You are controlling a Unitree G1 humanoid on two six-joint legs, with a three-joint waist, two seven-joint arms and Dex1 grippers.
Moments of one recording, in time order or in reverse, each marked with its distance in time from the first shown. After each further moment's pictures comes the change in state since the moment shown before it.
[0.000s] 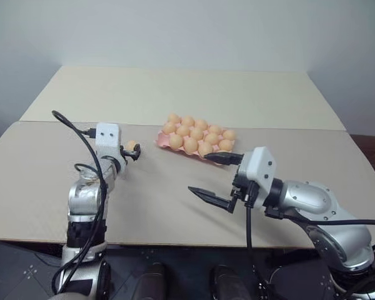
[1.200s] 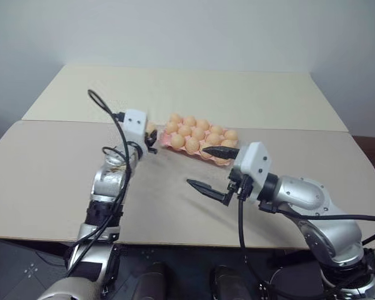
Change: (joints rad) left arm -0.141 -0.046 -0.180 0.204 0.047 -0.283 -0.080; right arm -0.021 0.047 -0.001 0.021 -0.080 0.003 -0.016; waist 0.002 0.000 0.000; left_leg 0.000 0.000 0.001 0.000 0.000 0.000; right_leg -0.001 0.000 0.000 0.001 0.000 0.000
